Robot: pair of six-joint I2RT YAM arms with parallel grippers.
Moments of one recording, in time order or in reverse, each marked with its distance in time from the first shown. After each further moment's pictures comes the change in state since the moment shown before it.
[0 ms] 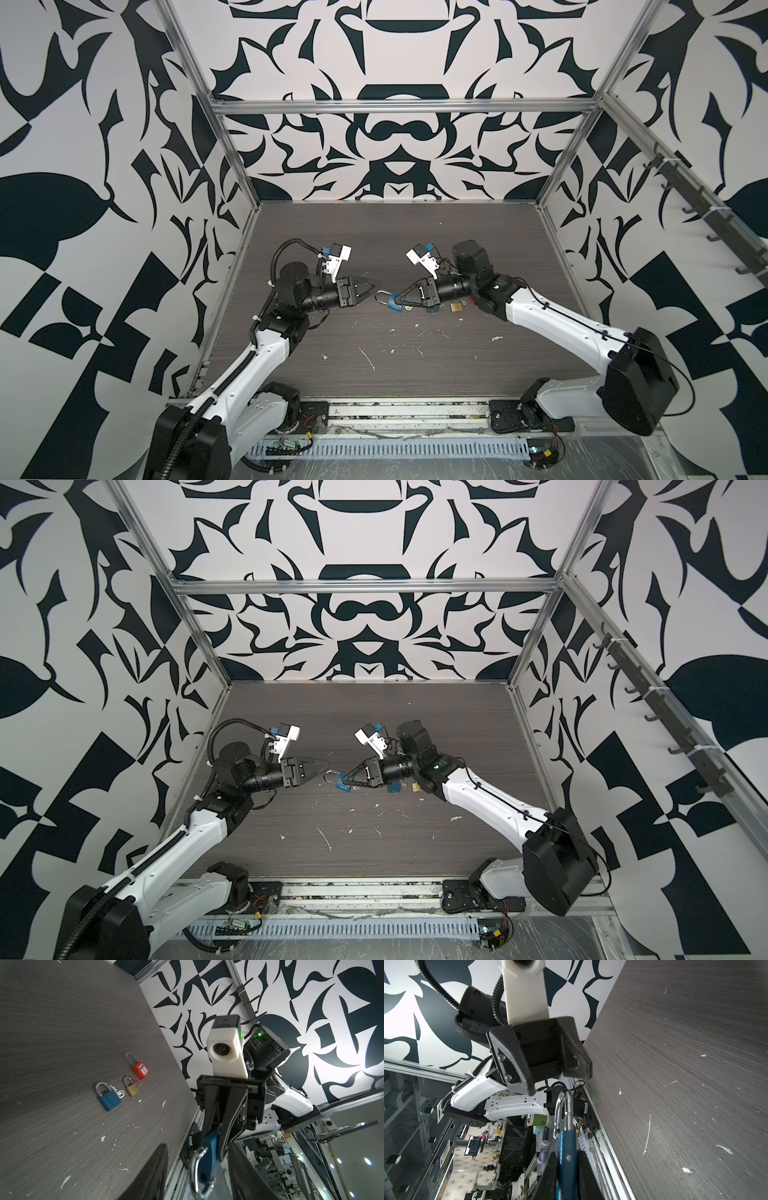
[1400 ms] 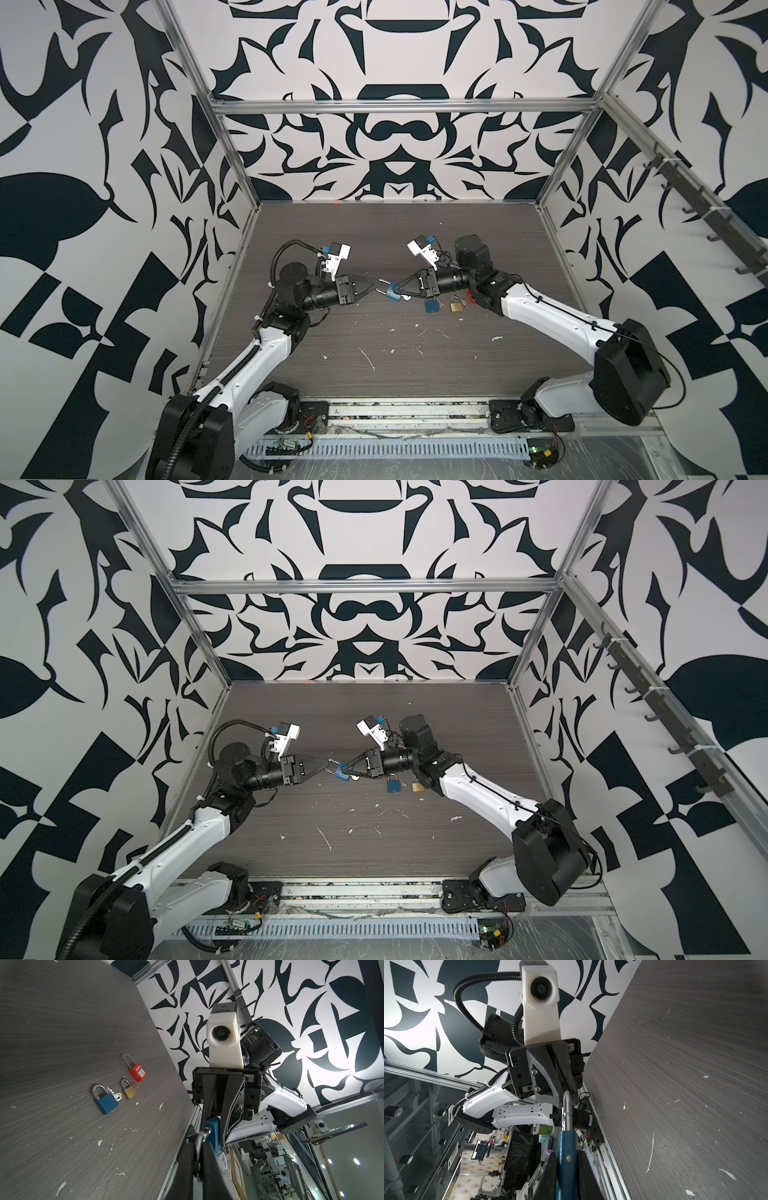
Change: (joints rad) left arm 0.000 0.053 -0.025 0.142 0.014 -0.084; right arm -0.027 0.057 0.000 0.171 -0.039 0.089
